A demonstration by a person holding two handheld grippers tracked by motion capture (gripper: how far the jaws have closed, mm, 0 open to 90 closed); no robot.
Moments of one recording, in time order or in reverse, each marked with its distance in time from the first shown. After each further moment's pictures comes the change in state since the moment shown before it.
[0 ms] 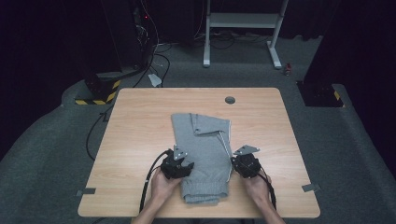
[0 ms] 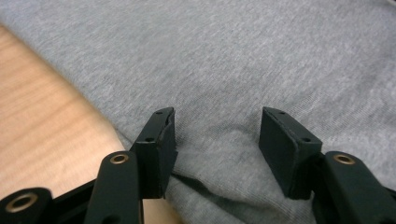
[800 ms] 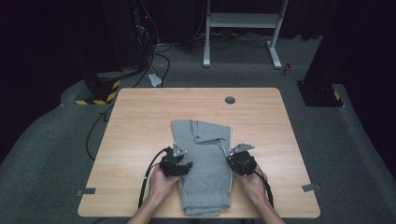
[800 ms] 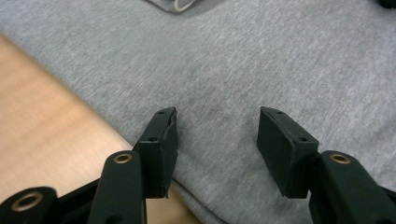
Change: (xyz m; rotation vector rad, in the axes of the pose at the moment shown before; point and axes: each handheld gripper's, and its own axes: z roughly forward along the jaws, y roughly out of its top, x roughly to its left) left arm 0.006 0.002 -0.001 0.032 -0.027 -0.010; right arm 0.004 0.008 0.011 0.025 0.016 -0.011
